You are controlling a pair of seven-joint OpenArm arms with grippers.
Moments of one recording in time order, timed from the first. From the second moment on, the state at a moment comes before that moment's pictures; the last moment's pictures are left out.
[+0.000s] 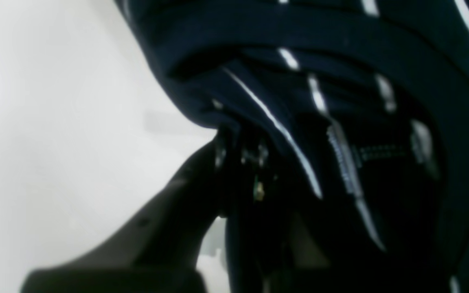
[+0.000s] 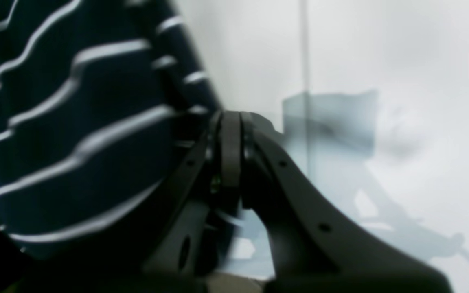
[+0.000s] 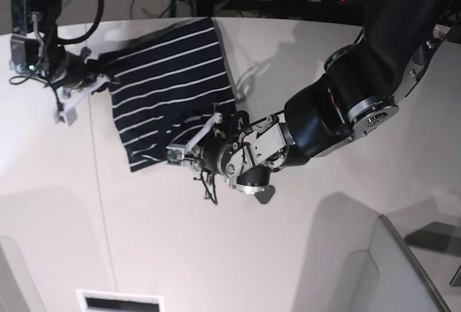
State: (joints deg) left arm -40.3 -2.4 73.6 31.1 2.0 -37.9 0.0; right arm -12.1 12.2 7.4 81.6 31.5 8.2 -51.9
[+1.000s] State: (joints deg) left arm -42.0 2.7 73.6 22.5 2.2 -37.9 -7.8; right arm -13.9 7.3 7.5 86.3 31.7 8.2 -58.4
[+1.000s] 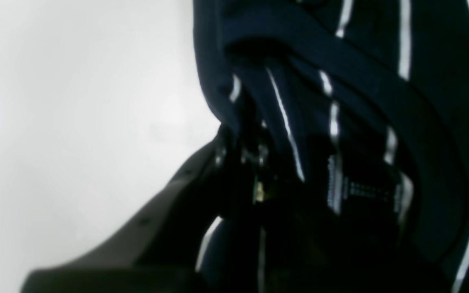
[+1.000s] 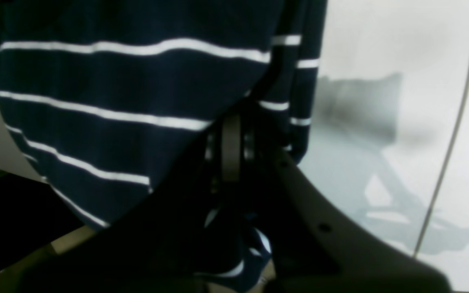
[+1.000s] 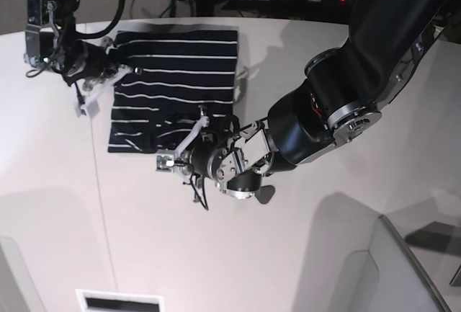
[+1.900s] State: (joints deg) left arm -46.0 2.6 72.9 22.5 1.8 -38.0 -7.9; right arm -13.9 8.1 7.7 83.8 31.7 8.2 -58.0
